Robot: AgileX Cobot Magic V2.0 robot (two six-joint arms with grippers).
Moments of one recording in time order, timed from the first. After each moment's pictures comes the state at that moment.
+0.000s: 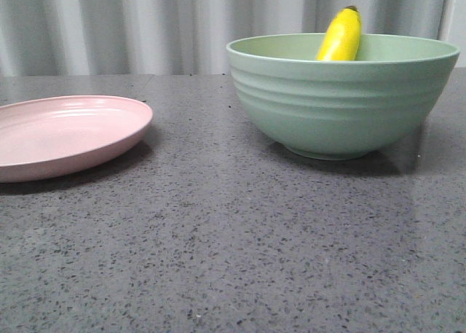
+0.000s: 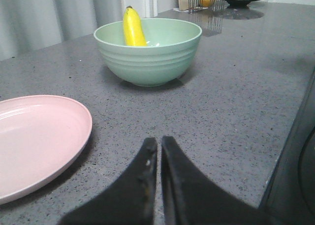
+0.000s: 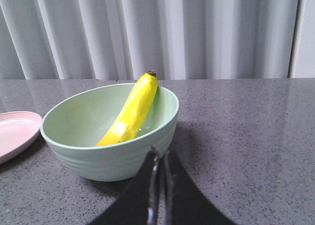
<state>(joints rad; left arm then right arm) -1.00 -0.01 -0.30 0.11 0.53 -0.13 0.08 -0.01 -0.38 0.19 0.50 -0.11</state>
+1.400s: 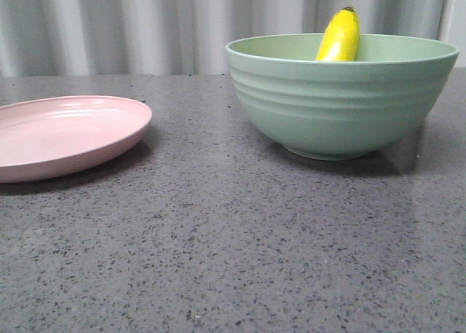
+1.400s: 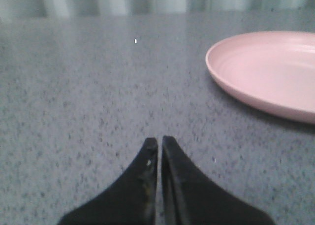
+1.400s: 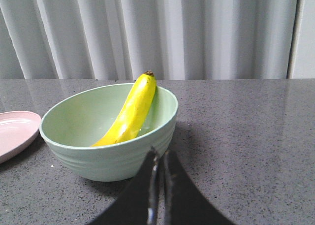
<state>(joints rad) 0.02 -0.01 0.00 -0.04 0.30 0.02 0.08 -0.01 -0.38 0.19 0.50 -0.11</state>
